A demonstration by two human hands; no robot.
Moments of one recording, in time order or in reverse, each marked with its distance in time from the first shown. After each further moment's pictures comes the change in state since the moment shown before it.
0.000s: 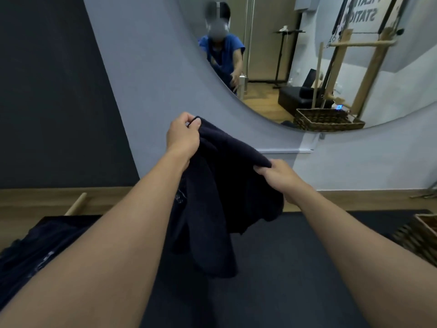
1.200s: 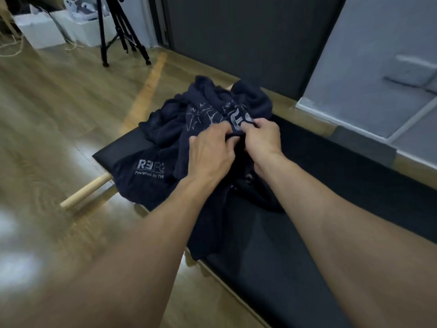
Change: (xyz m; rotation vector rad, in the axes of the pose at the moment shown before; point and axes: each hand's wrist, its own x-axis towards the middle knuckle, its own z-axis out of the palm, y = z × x) left_hand -0.142 -0.416 -0.286 0.651 0.363 -0.047; right_hand -0.089 -0.005 0.576 0.270 -0.390 -0.073
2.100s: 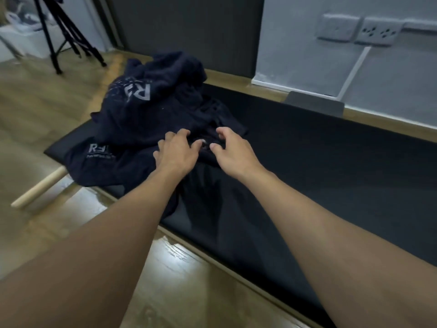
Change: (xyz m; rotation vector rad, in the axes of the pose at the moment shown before) left_hand -0.075 0.000 0.083 0.219 -0.289 -0.264; right_hand -0.082 0.102 -0.107 -0.486 -0.226 -0.251
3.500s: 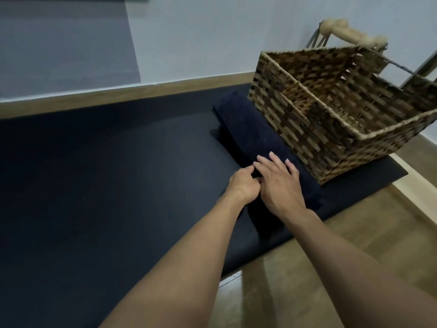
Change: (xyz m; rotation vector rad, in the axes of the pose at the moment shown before) left_hand -0.544 0.553 0.394 -0.233 -1.186 0.665; right_hand -0.551 0.458 -0.421 -0.799 0.451 0.813
